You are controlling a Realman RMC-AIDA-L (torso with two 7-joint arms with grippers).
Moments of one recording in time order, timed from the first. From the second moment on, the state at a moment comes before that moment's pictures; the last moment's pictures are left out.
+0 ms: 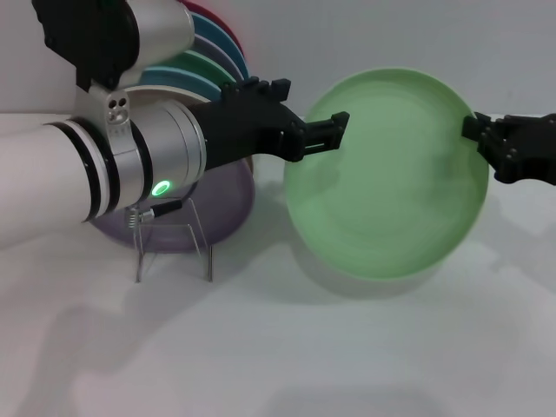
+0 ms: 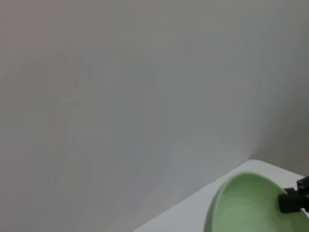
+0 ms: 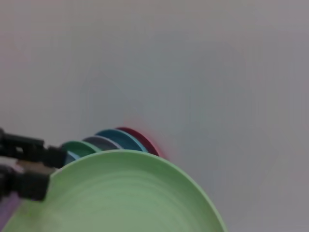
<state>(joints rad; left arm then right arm) -0.28 -2.06 -1.35 -1.67 2.21 -0.66 0.60 0.15 2.08 1.97 1.22 -1.51 1.04 -1.58</state>
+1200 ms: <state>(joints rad) -0.25 -2.06 -1.35 -1.63 2.05 -0.61 0.85 0.12 2.08 1.96 1.22 -1.41 1.12 -1.57</state>
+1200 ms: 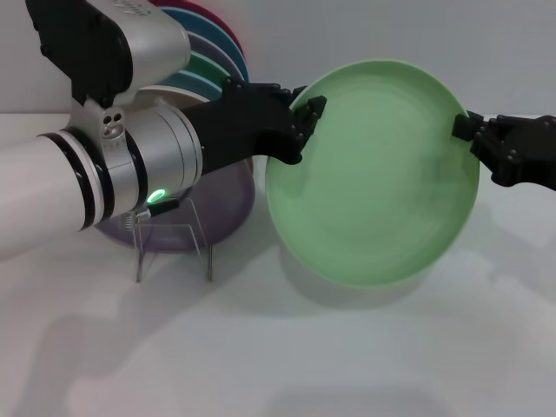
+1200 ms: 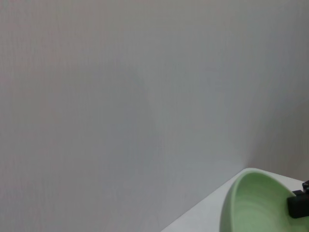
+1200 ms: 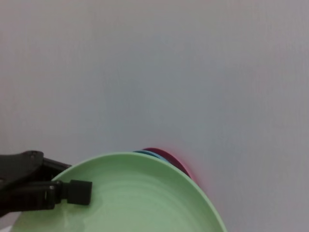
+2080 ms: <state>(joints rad) -0.17 -2.07 -1.33 -1.68 1.78 -0.48 1.28 0.09 2.08 2.25 0.84 -1.13 1.39 -1.67</state>
